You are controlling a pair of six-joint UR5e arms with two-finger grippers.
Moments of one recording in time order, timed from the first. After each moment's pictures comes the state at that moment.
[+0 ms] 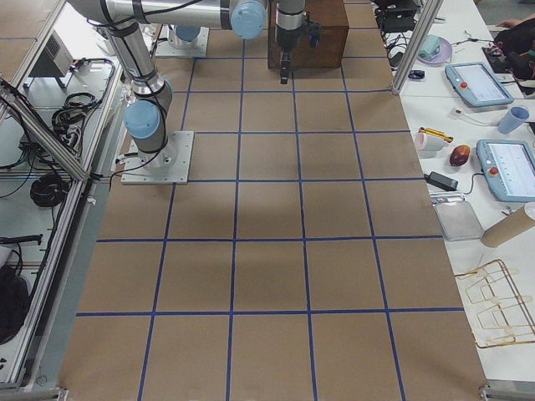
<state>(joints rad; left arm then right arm) -1.12 -1.72 -1.49 -1.55 1.53 0.53 1.52 -1.59 1.63 -1.60 -1.59 0.04</state>
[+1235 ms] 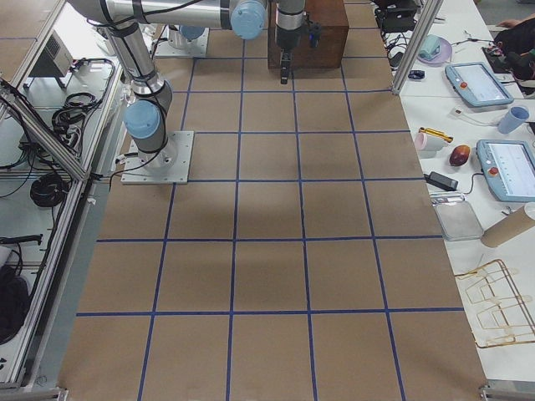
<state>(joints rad) -1.00 -1.94 -1.49 -1.51 1.28 0.62 1.52 -1.59 1.63 -1.60 -1.59 0.04</state>
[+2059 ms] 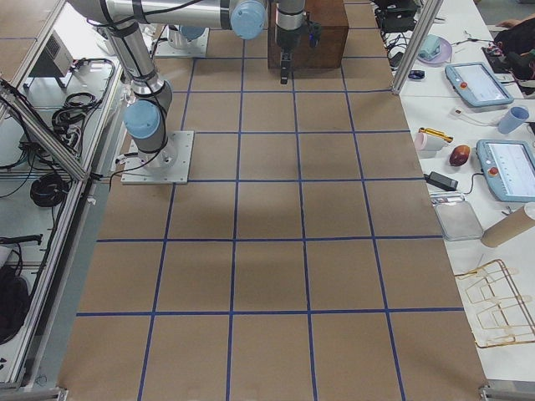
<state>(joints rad) -1.00 -1.99 -1.53 -1.48 1.19 0.61 1.52 -1.59 1.63 -1.60 -1.59 0.04</state>
